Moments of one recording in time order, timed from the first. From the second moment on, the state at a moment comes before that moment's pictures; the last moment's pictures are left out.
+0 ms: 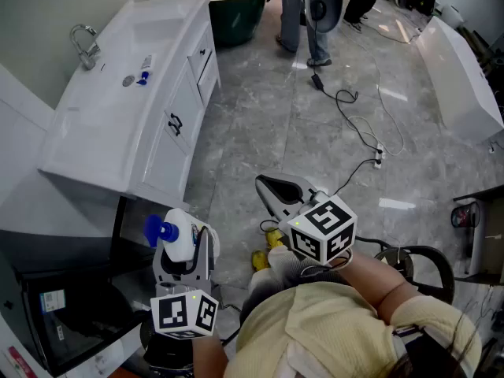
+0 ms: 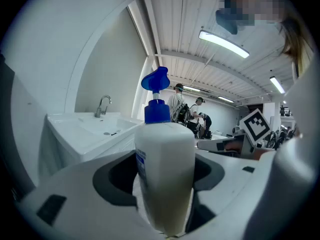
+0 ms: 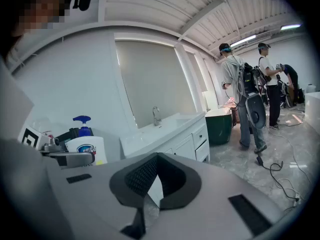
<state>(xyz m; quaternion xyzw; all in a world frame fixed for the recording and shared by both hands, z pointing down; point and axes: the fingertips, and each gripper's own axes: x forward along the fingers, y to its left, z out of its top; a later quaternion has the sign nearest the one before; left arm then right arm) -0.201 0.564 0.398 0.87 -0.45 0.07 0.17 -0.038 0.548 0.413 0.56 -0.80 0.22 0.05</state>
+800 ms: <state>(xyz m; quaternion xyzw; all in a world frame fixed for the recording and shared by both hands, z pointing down) -0.172 0.650 0.382 0.86 -0.48 0.08 0.16 -0.013 0.637 0.404 0.55 -0.81 0.21 0.04</state>
